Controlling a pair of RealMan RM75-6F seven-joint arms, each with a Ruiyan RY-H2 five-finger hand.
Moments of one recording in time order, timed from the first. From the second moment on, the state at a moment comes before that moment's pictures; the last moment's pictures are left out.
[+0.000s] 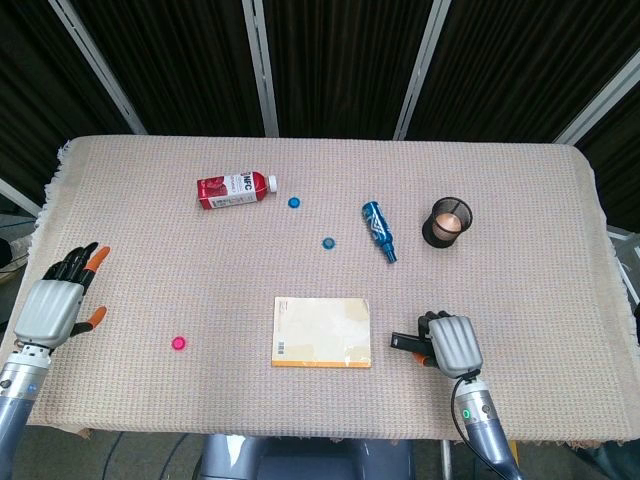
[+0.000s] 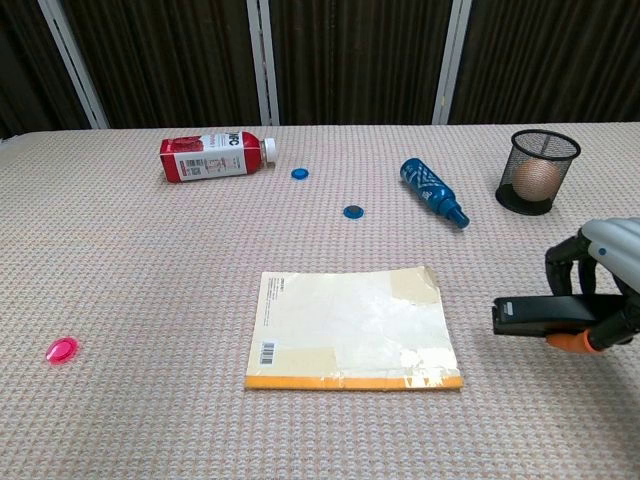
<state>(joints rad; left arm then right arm) -0.30 -1.19 -0.07 -1.53 1.41 1.28 0.18 0.28 -1.63 0.09 -1.55 -1.38 1.29 -0.48</state>
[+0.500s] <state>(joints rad) -0.30 -1.19 -0.07 -1.52 1.40 1.27 0.18 0.39 -1.67 0.13 -1.78 -1.31 1.19 -0.65</state>
